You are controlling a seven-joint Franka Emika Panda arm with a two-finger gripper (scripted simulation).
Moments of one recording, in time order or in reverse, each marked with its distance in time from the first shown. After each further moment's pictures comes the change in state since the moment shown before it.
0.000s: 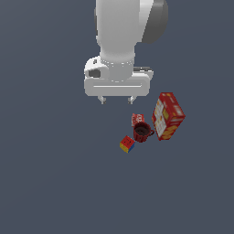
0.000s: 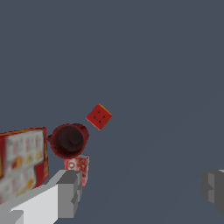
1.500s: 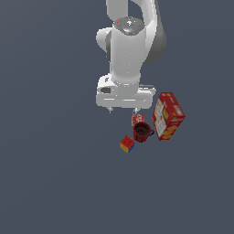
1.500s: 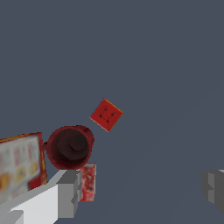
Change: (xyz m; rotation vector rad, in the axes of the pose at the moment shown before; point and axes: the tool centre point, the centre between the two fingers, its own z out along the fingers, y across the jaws) arm -0.010 -0.026 0.064 0.001 0.006 0.061
